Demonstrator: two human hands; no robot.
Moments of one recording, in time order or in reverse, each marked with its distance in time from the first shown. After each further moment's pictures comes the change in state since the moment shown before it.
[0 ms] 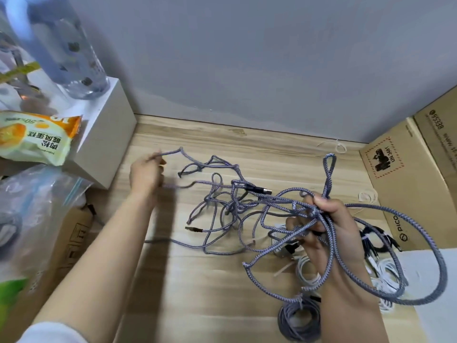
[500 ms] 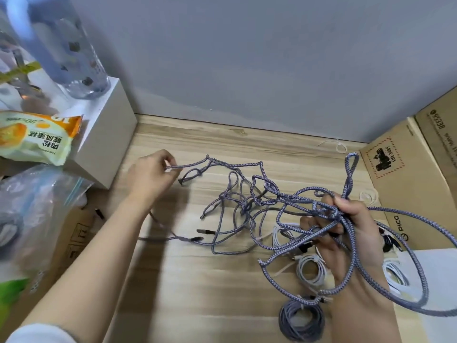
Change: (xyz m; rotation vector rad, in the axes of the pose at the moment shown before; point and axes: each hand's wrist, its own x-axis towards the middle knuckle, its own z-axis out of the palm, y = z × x) left_hand -0.012 0.005 -0.008 0.807 0.044 0.515; right_hand -0.005 -0.015 -0.006 0.039 -0.077 -0.079
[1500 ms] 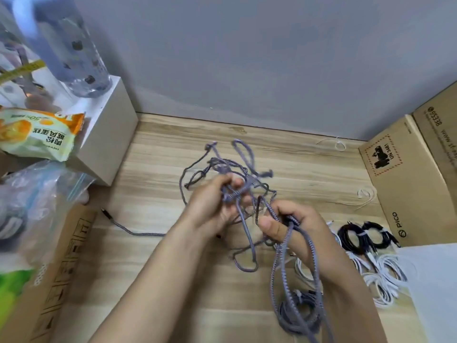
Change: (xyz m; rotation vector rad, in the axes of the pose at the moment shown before) left_hand -0.083 0.115 -0.012 -1.581 -0.573 -0.713; right_hand -0.013 0.015 0.033 -0.912 -0.293 -0.060
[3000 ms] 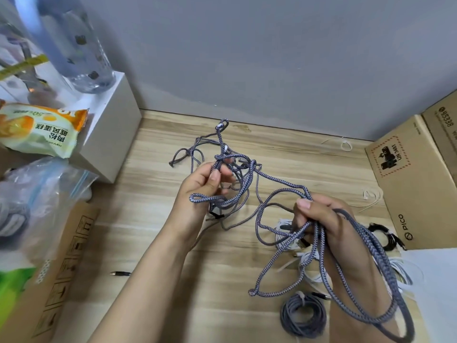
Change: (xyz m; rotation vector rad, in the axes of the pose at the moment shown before) left_hand 0.005 -0.003 -0.040 0.418 -0.200 0.573; right_hand -0.003 -0.006 -0.012 0.231 0.222 0.165
